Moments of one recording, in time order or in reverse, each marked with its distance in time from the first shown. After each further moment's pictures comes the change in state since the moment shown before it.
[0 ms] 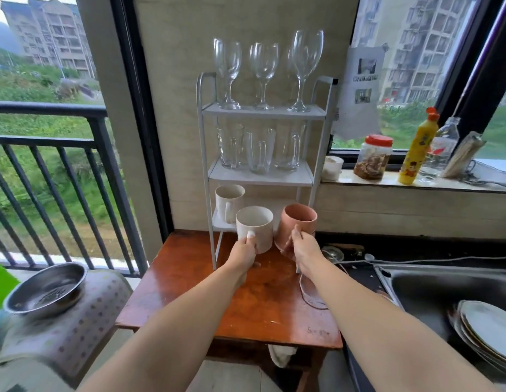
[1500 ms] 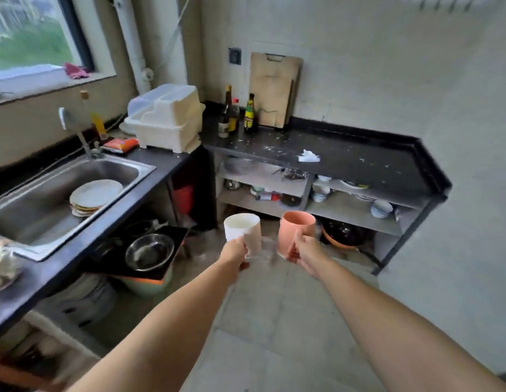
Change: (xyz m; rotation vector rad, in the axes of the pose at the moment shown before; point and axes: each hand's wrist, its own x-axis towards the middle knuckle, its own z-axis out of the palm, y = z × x) left_hand -0.654 -0.203 0.453 0.430 -1.125 -0.207; right_hand -0.686 0.207 -0.584 0.327 1.224 0.271
